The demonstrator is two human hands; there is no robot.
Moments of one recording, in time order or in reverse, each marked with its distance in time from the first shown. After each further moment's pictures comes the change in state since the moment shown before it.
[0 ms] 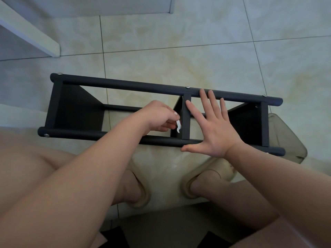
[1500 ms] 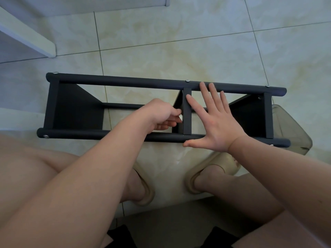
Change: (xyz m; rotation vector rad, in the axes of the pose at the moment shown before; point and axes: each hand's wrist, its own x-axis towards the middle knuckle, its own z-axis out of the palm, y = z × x) left_hand -0.001 0.006 0.010 -0.017 0.016 -0.130; right_hand 0.000 -0.001 -0.003 0.018 0.011 -0.009
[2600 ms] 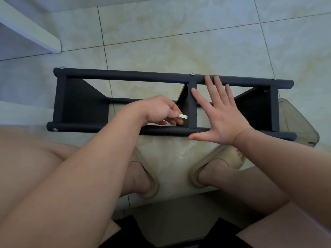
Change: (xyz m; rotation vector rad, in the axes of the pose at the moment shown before) left_hand -0.012 -0.007 -0.022 0.313 -0.186 0.157; right_hand 0.001 0.000 0.003 -0.014 0.022 -0.014
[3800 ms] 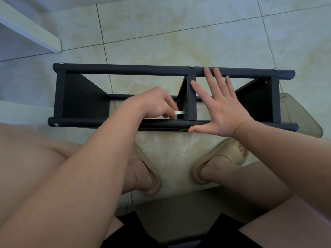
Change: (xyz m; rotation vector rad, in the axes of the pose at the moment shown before) left_hand 0.003 -0.002 -0.012 0.302 0.126 0.045; right_hand 0.008 0.002 -0.004 -0.010 -0.020 0.006
